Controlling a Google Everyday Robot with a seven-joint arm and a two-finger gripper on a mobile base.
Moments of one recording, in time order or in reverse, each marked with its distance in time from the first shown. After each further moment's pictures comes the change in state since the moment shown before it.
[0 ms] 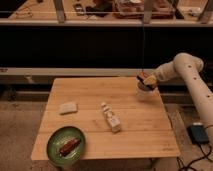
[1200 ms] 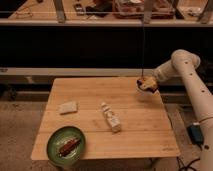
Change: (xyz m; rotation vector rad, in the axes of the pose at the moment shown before) arm 0.013 0.012 0.003 -0.116 0.085 0.016
